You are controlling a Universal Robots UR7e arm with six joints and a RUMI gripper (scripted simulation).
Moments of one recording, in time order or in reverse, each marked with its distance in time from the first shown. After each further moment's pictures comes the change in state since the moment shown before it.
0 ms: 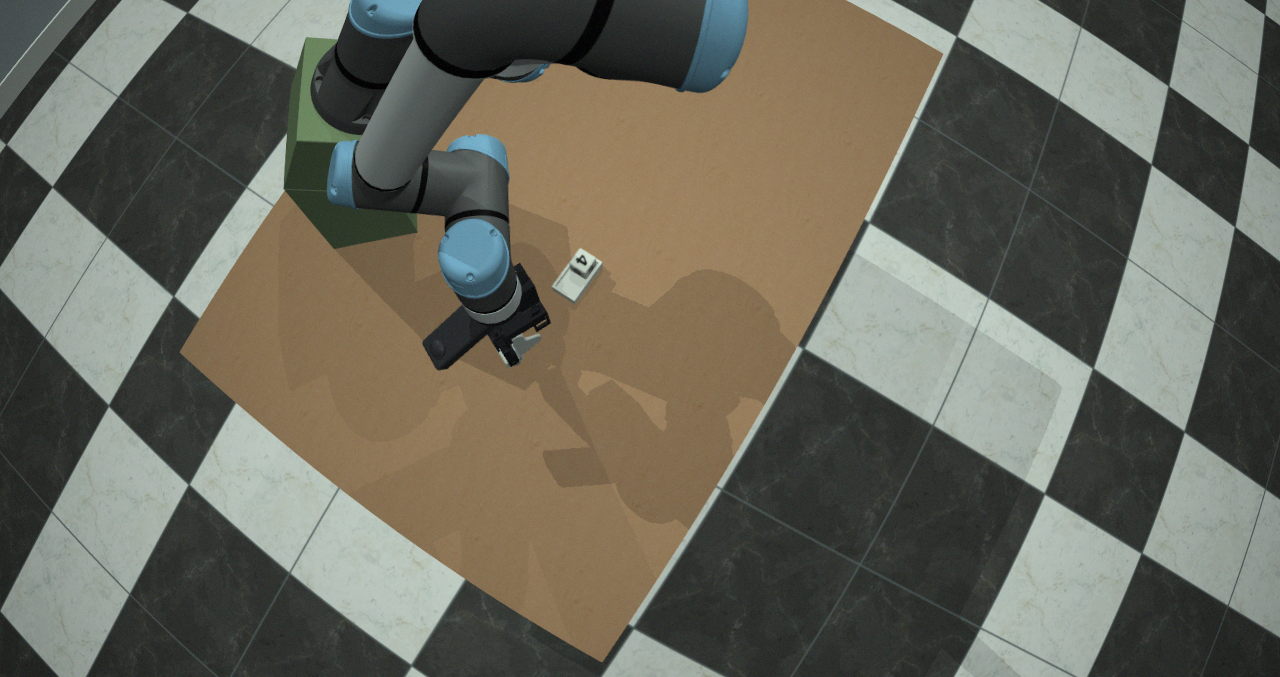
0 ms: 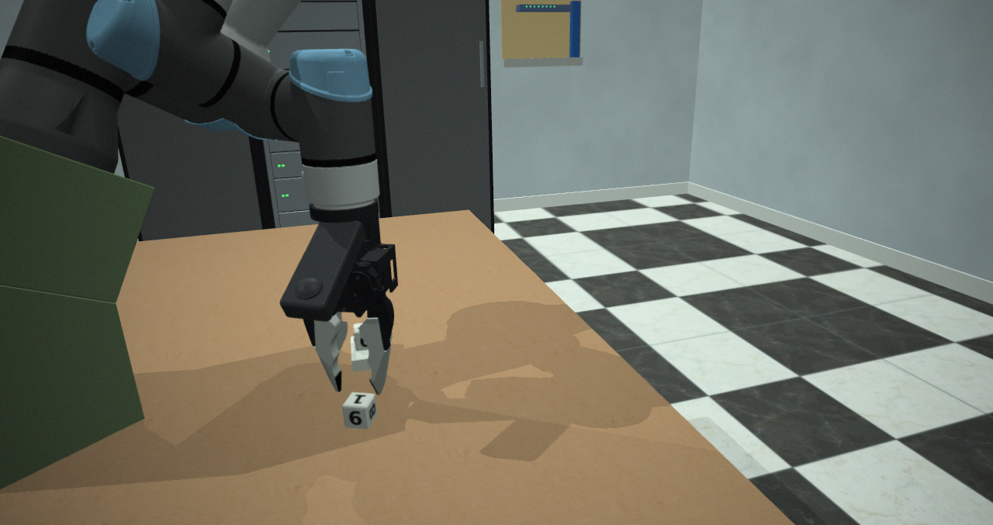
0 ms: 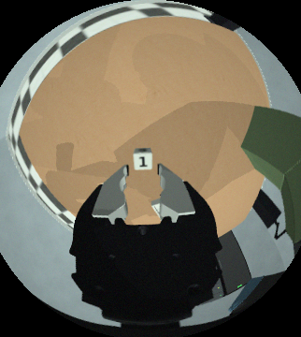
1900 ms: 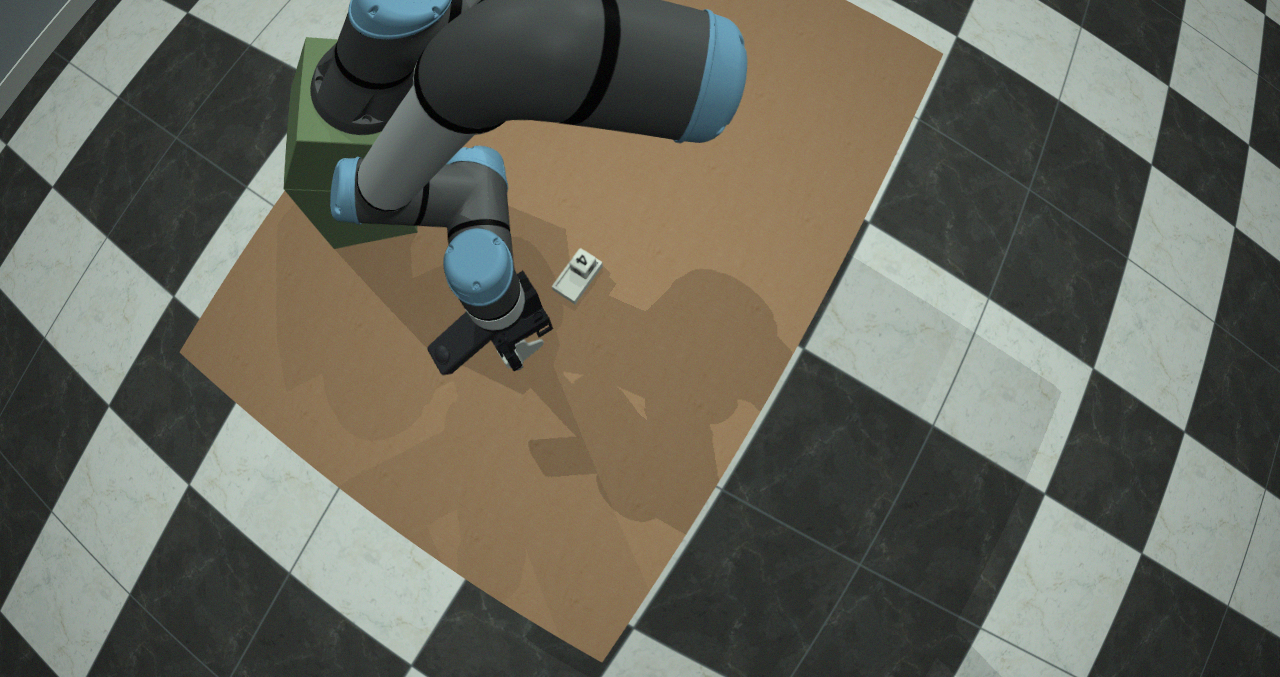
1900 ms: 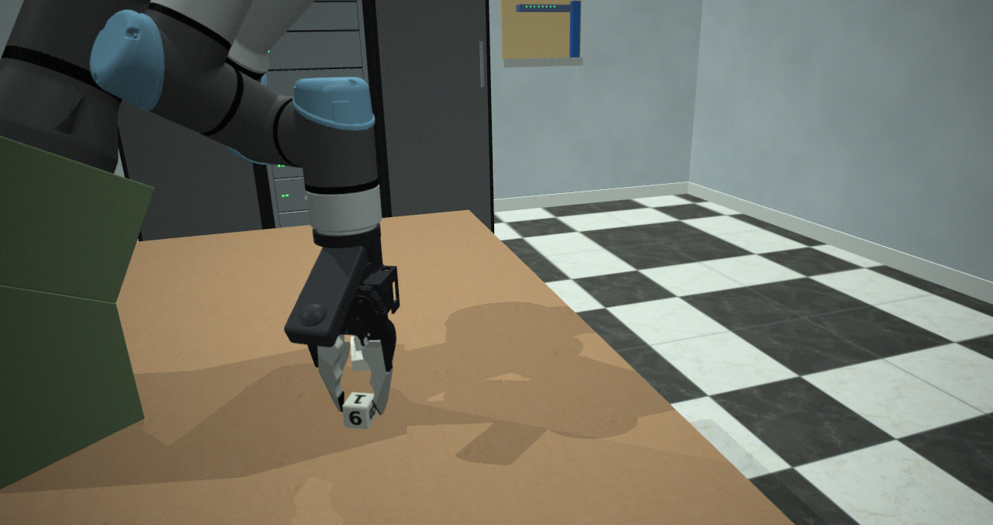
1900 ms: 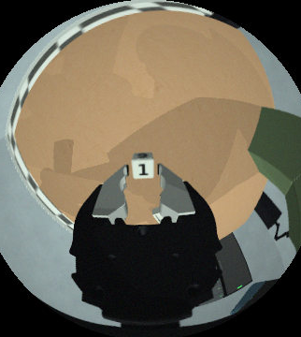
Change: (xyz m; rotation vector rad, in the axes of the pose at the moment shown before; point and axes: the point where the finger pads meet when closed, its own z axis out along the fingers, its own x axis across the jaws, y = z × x) arm 0.000 0.000 0.027 0.000 0.000 0.000
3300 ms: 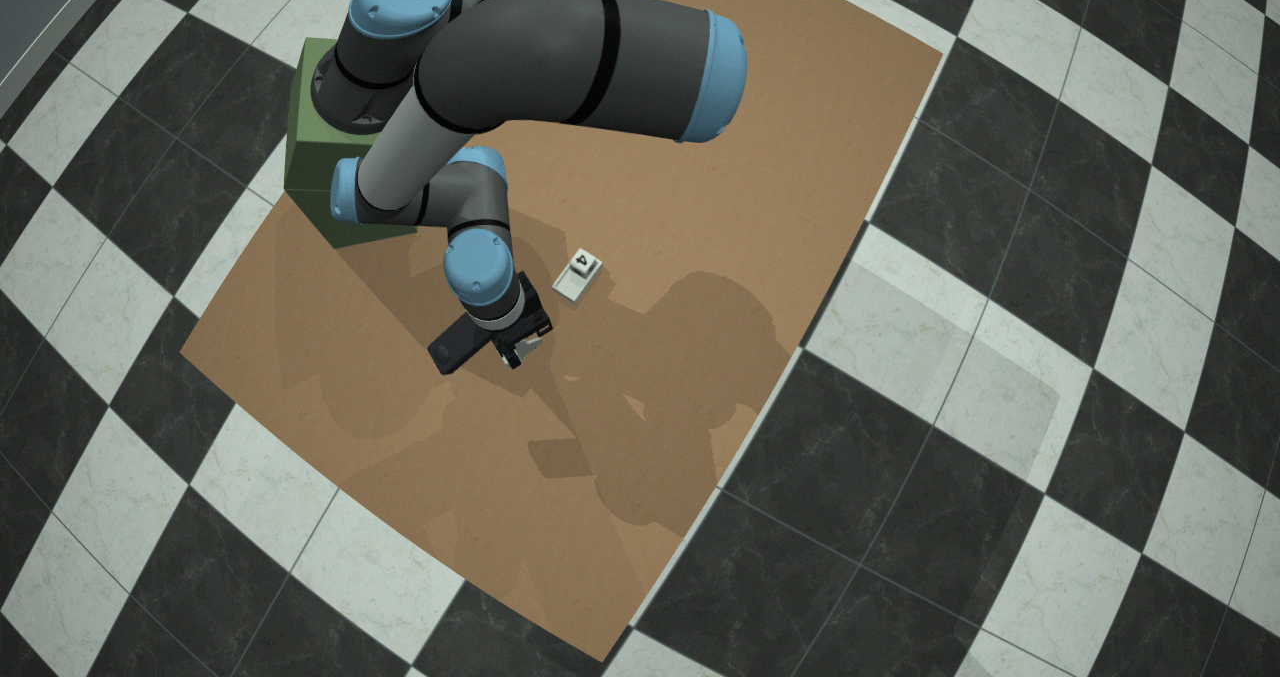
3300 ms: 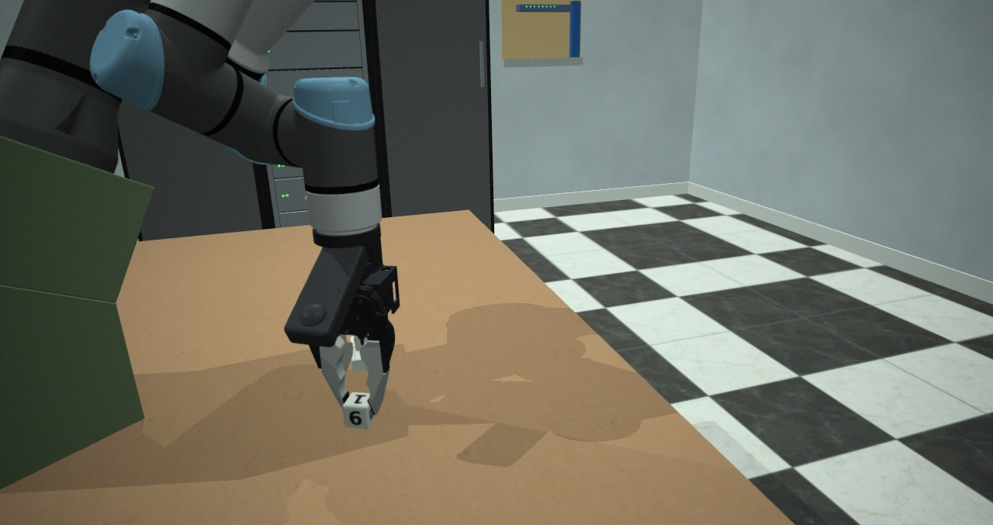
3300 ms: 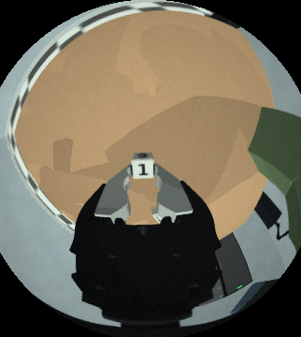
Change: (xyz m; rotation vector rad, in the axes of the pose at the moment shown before) arm 0.000 0.000 0.000 0.000 0.000 0.000
